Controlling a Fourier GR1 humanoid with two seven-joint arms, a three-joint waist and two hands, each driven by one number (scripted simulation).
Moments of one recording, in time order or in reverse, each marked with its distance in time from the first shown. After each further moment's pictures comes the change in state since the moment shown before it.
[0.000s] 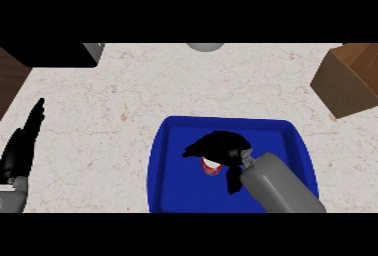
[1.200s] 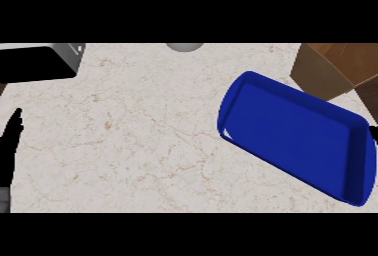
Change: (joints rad) left arm 0.055 0.003 0.108 0.031 0.005 -0.010 -0.038; right arm 0.143 -0.575 -0.736 0.280 -0.063 -0.599 -0.053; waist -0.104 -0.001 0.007
